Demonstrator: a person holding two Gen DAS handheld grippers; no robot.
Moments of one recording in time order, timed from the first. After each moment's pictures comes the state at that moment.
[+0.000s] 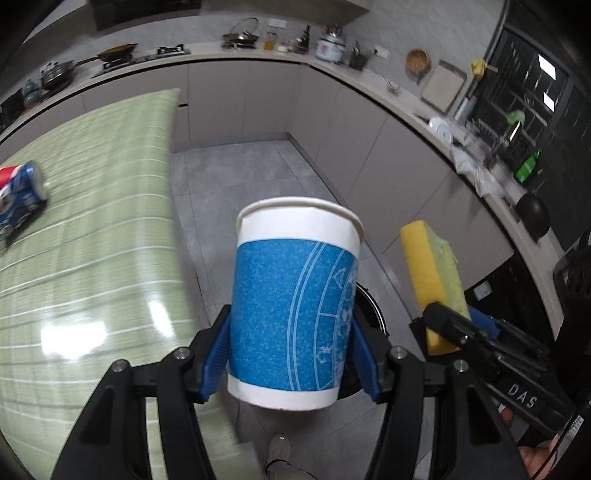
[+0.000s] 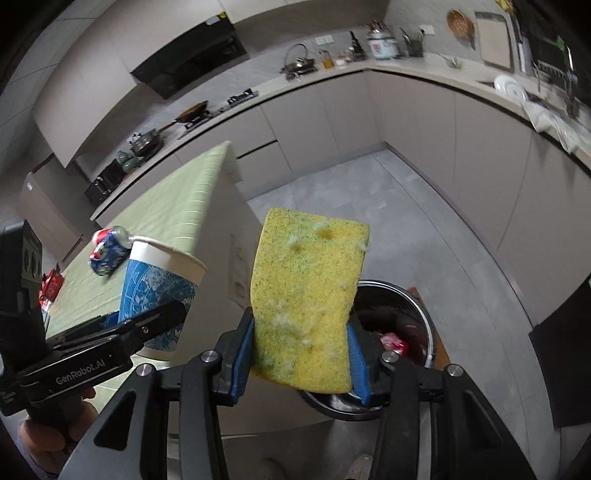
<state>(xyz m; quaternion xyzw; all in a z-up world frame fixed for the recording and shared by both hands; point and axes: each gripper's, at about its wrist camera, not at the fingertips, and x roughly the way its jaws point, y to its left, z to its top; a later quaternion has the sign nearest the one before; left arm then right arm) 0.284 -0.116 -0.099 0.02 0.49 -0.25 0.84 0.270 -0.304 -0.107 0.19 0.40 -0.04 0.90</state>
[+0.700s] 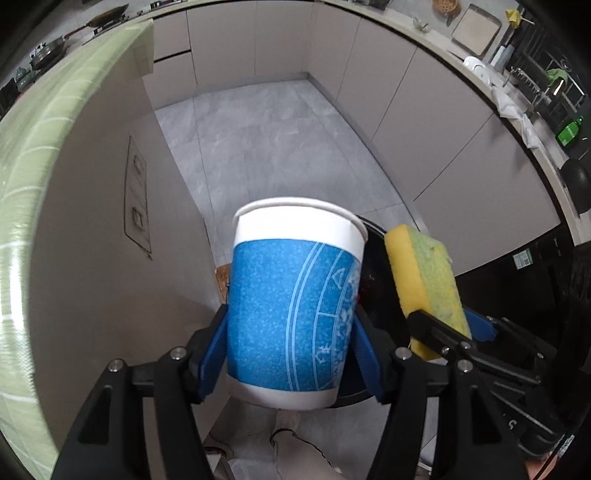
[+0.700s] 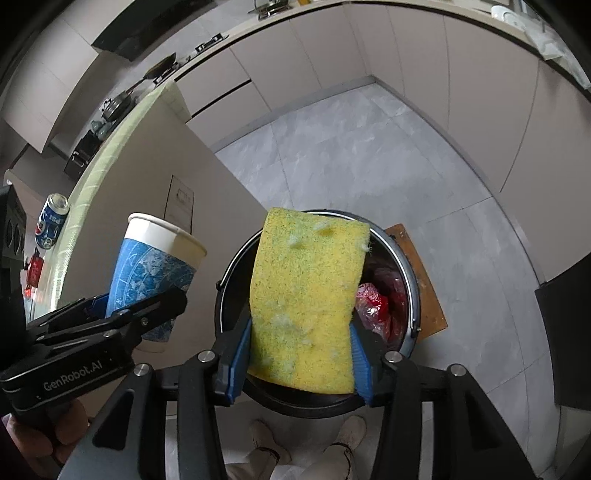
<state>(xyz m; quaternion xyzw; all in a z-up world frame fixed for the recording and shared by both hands) 0.292 -0.185 -0.183 0.07 0.58 -0.19 0.79 0.311 -0.369 -0.233 0.22 0.50 -0.02 0.84</state>
